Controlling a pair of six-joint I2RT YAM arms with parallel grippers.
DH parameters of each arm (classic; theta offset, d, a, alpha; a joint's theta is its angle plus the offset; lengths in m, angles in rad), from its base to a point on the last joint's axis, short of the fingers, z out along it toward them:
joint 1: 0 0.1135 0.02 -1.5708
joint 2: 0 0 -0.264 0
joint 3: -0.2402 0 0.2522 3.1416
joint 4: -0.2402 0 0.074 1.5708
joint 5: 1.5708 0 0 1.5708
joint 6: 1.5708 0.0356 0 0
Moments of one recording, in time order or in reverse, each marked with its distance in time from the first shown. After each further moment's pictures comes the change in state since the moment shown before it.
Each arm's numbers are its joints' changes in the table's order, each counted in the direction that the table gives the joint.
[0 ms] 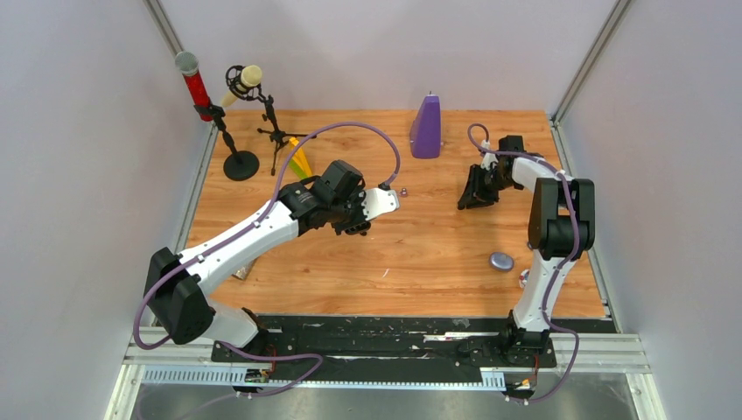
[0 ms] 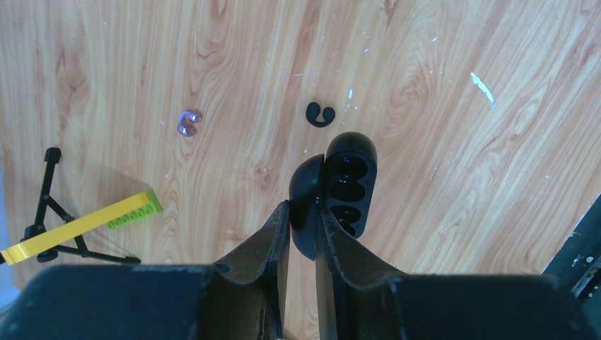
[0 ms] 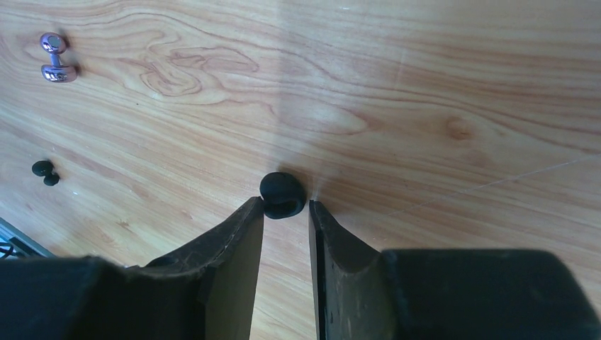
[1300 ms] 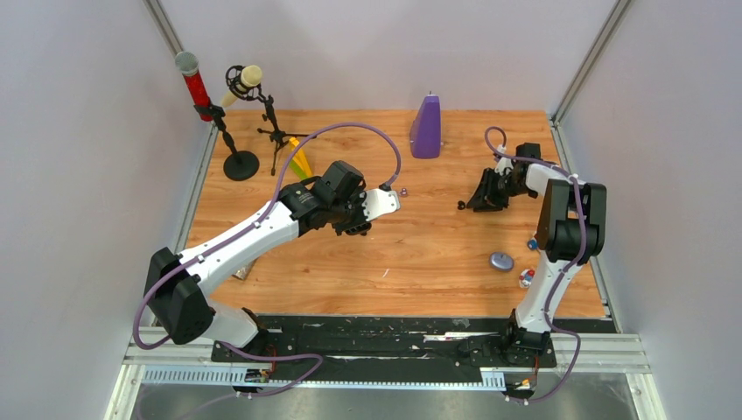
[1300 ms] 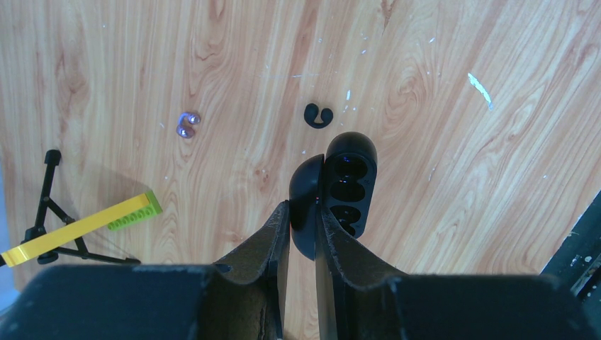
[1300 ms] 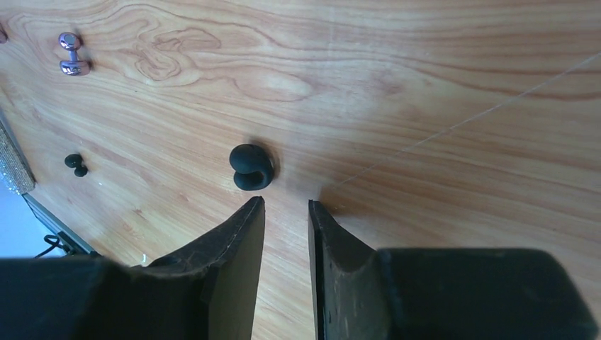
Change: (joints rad) left arm -0.005 0.000 0.000 0.000 0.000 0.000; right arm -0.097 -0.031 0.081 0.050 -0.113 0.011
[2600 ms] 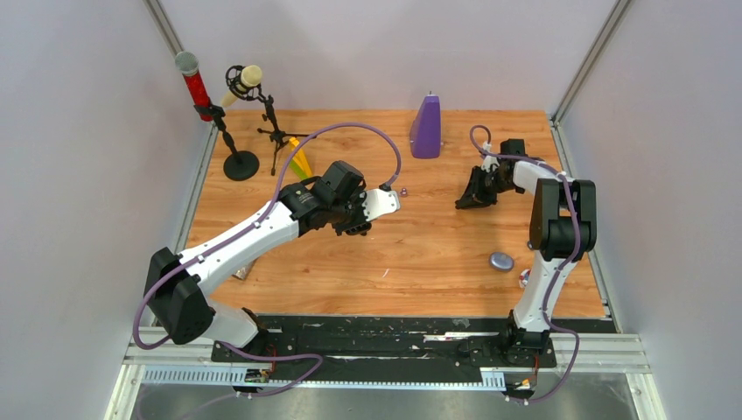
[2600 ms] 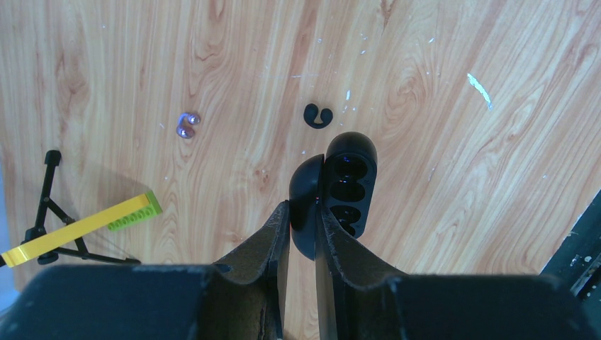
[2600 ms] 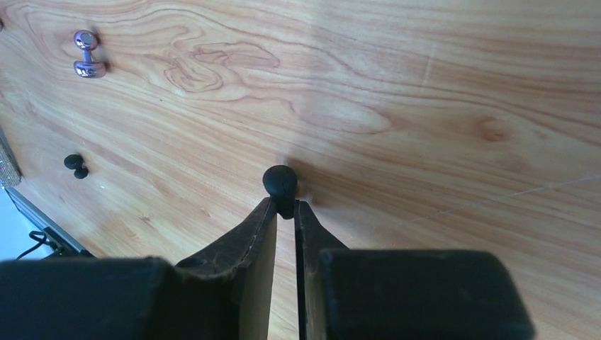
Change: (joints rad) left arm -0.001 0.000 0.000 0.000 0.000 0.000; right arm 0.080 0.019 -0.032 0.009 0.039 0.024
